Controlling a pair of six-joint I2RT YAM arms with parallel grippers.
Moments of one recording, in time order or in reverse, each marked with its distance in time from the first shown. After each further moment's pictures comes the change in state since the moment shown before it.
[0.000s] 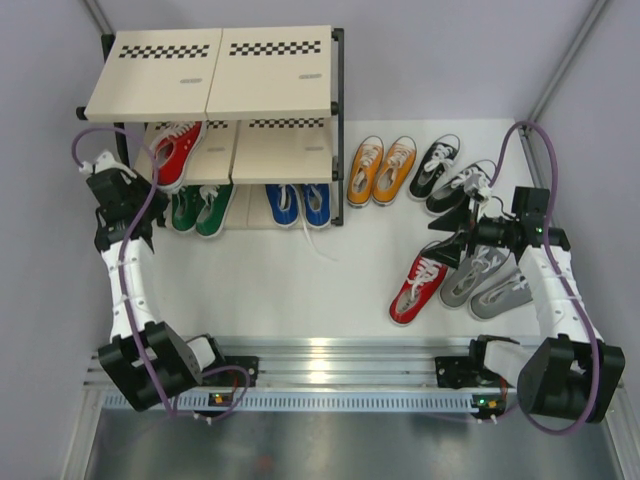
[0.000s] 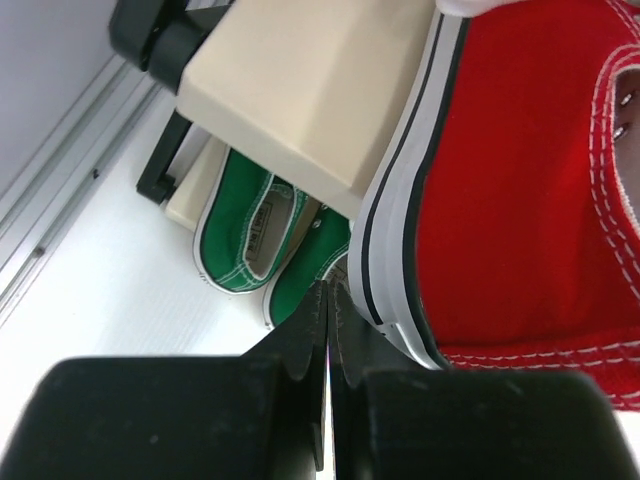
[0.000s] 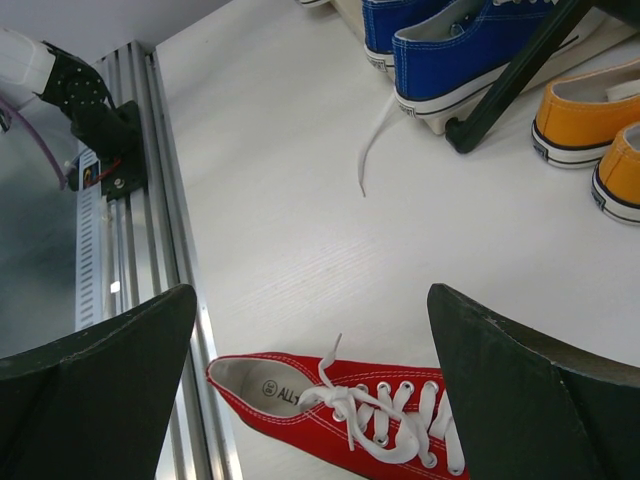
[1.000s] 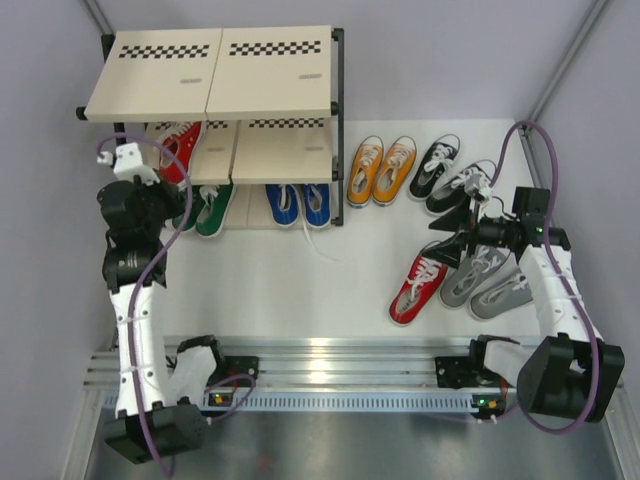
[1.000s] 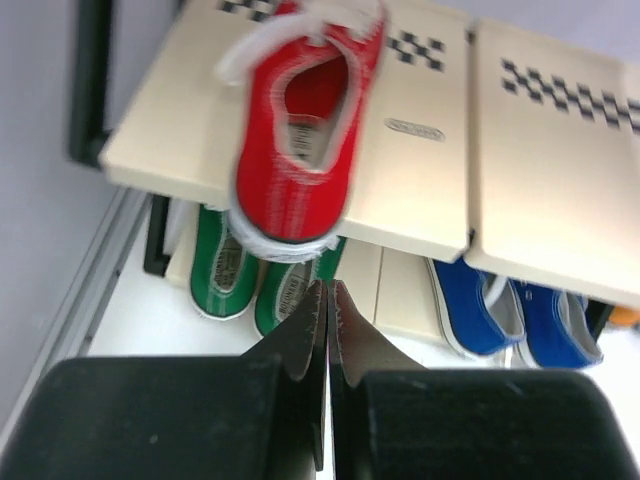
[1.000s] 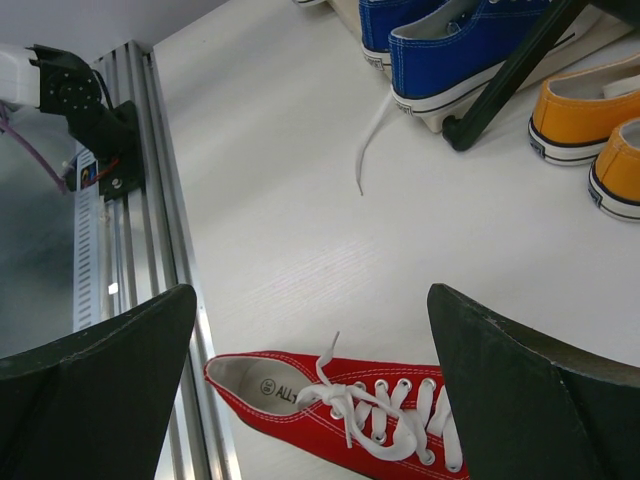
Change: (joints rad) left arm -0.146 -0.303 -0.005 -0.044 -0.041 0.202; right arm -0.007 0.005 0.000 -0.007 0.000 -0.011
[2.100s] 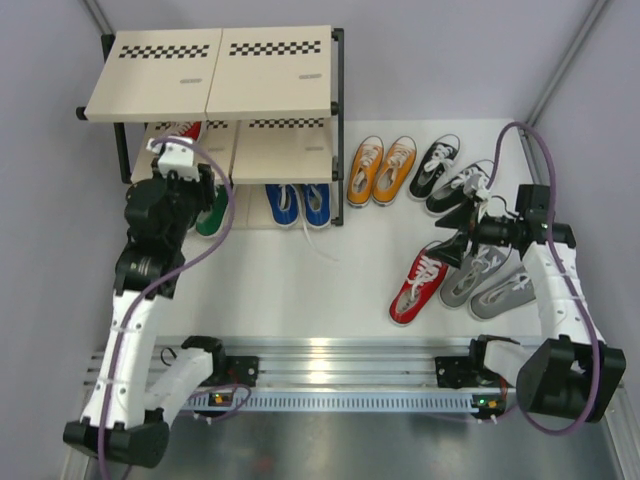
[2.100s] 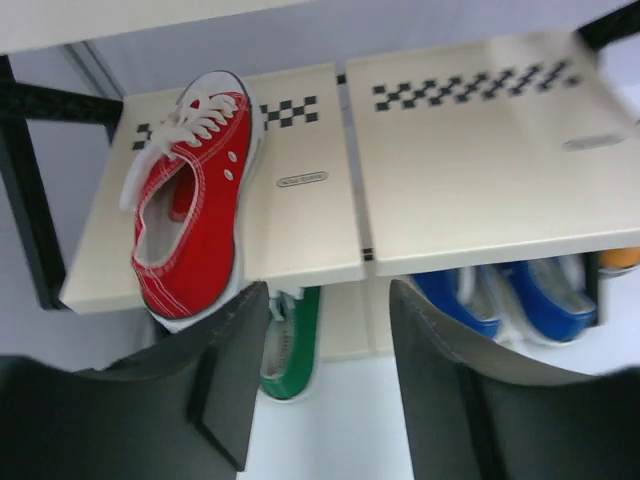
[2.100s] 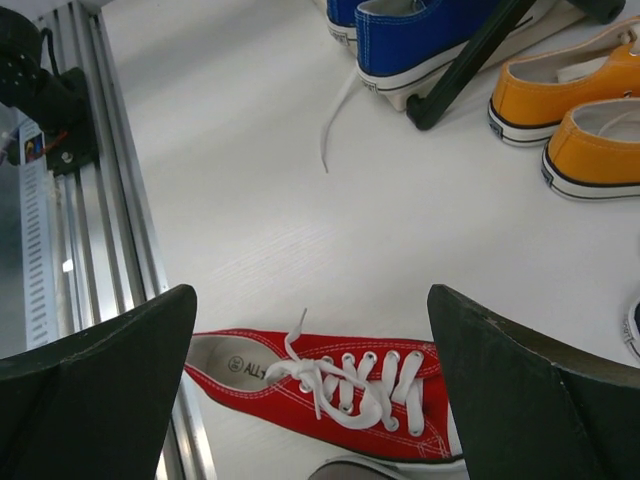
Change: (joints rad) left arm -0.416 0.032 0.064 0.052 -0.228 0.357; right arm -0.010 0.000 0.045 -0.102 0.075 -0.120
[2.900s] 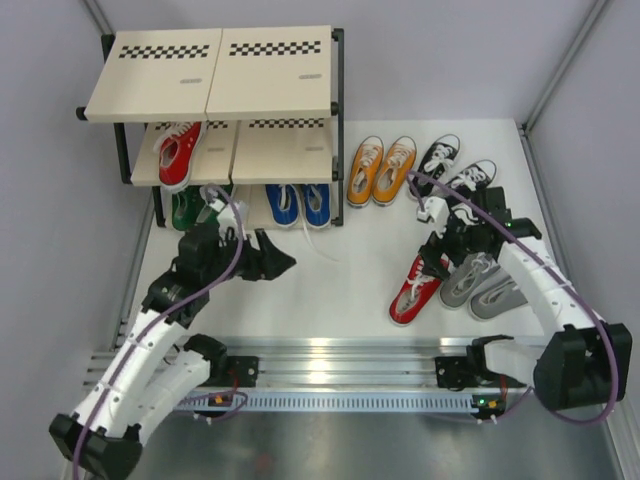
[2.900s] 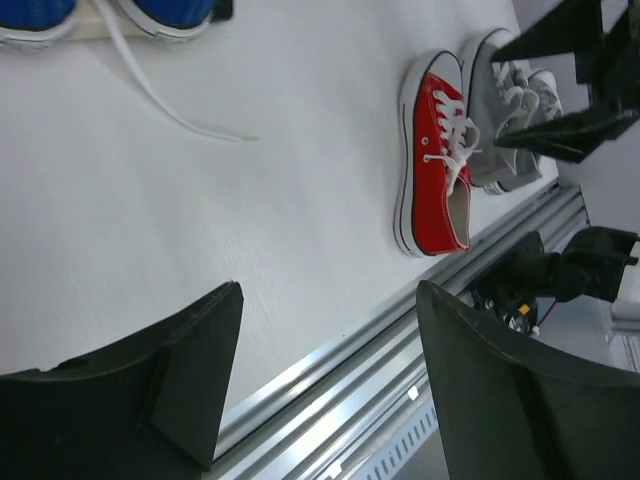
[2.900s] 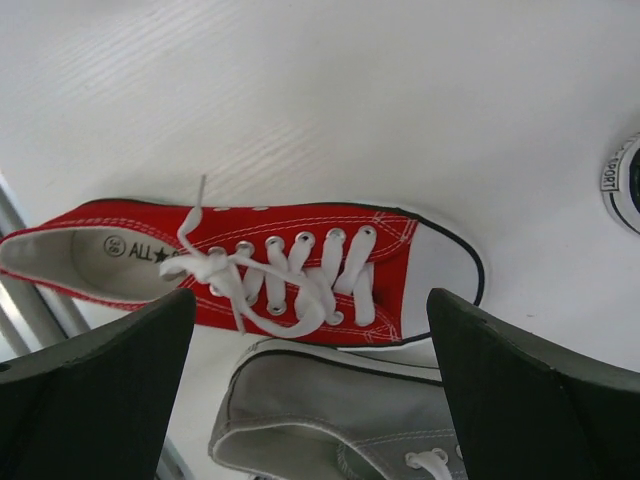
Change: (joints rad) left arm -0.198 -0.217 -0.371 -0.169 0.483 -0.690; right arm 0.306 0.038 -0.021 -0.056 0.679 -0.093
